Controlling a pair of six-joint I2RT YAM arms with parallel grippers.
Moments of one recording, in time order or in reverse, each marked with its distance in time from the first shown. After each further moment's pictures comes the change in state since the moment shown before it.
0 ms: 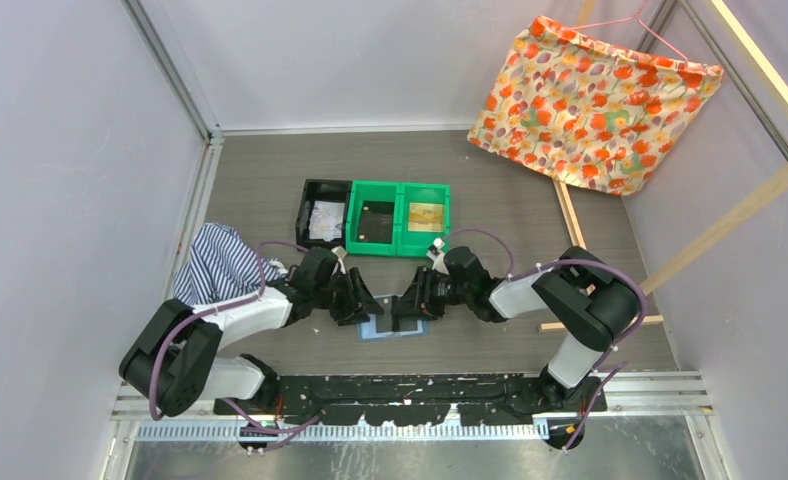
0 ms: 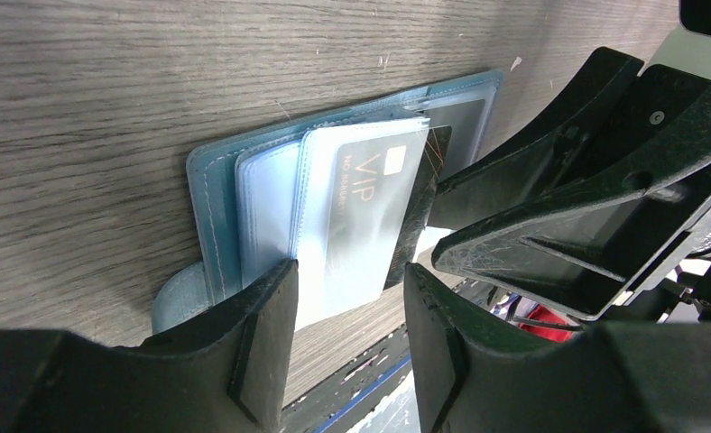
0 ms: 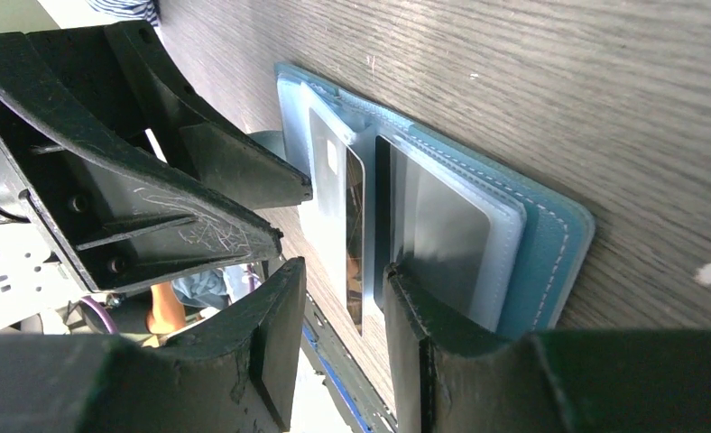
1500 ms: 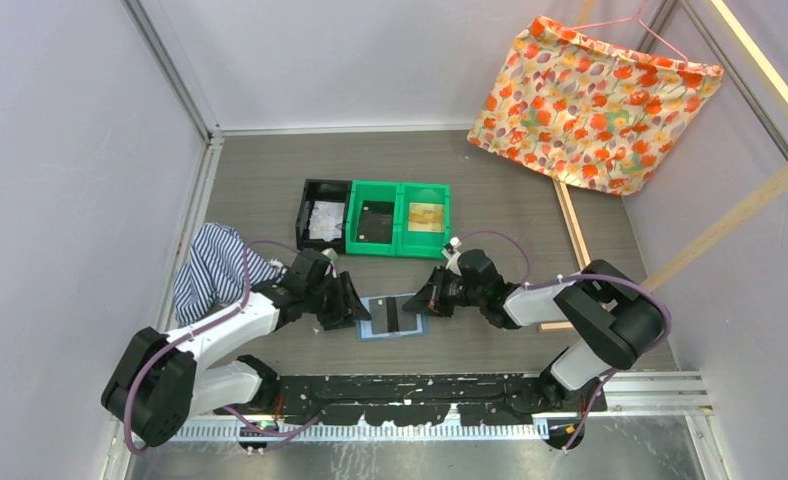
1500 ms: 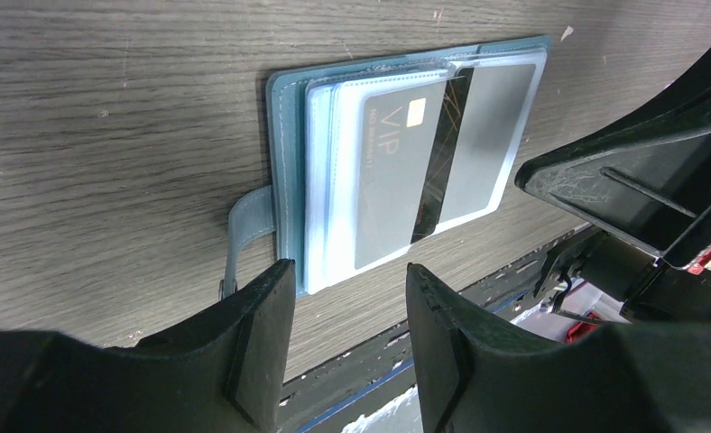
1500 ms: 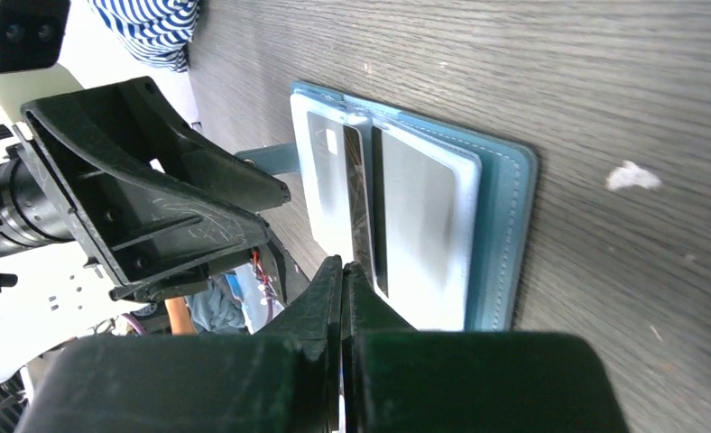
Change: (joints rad) left arm 0.011 -0.162 0.020 -0.263 -0.073 0.092; right arm -0.032 -0.121 -0.081 0.015 0.068 0.065
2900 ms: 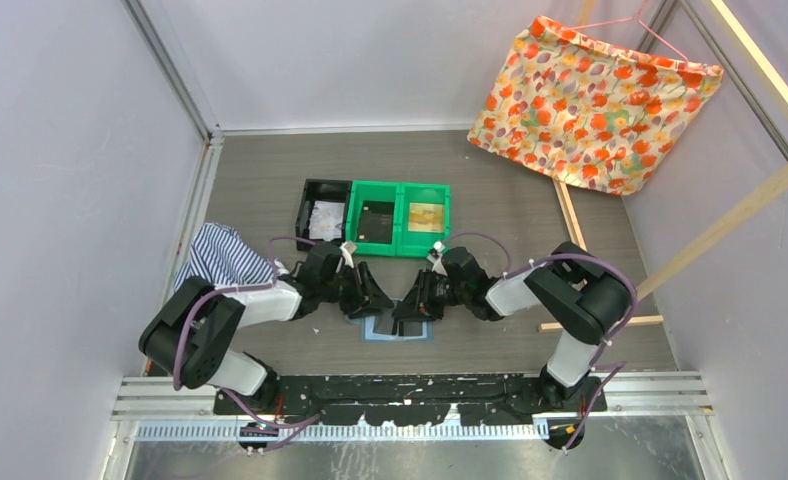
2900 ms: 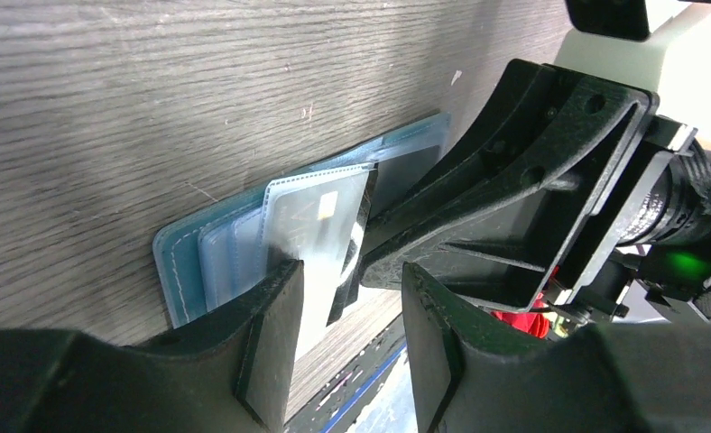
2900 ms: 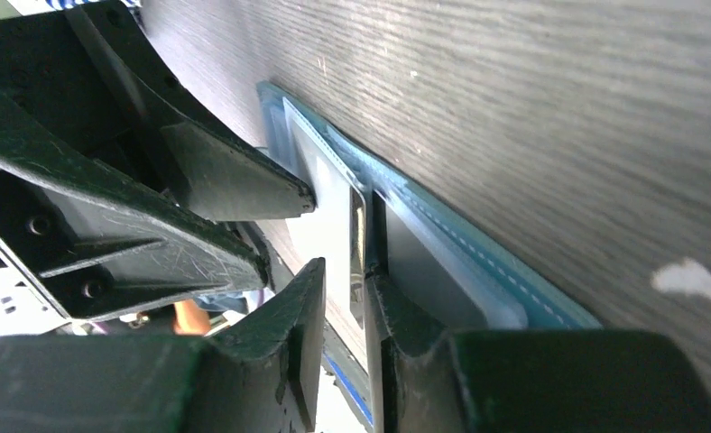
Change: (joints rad) left arm 0.001 0.322 -0.008 0.487 0.185 -0.099; right arm 0.034 0.148 0.103 -0.074 -0.063 -0.016
